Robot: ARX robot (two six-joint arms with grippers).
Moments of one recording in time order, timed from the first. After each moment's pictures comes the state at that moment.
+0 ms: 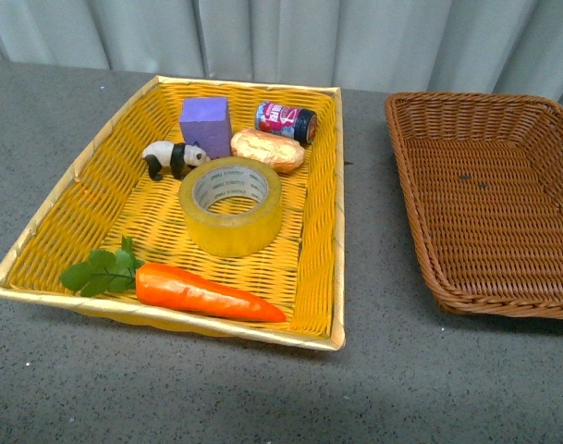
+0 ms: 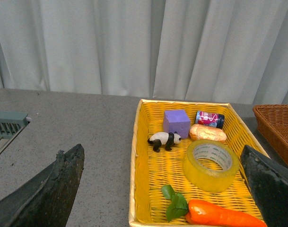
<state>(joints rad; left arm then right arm) 0.00 0.00 0.02 0.00 0.00 0.00 0.00 0.01 0.00 0.00 0.00 0.00</state>
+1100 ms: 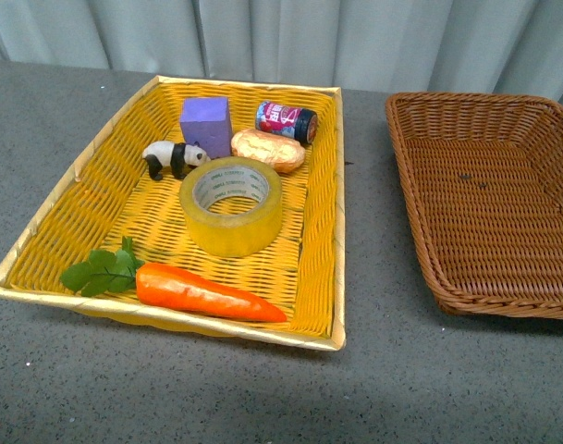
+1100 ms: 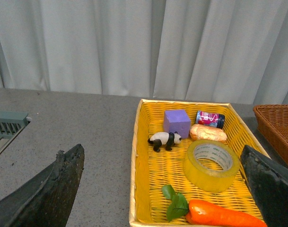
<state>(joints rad) 0.00 0.00 0.02 0.00 0.00 0.00 0.00 0.01 0.00 0.00 0.00 0.00</state>
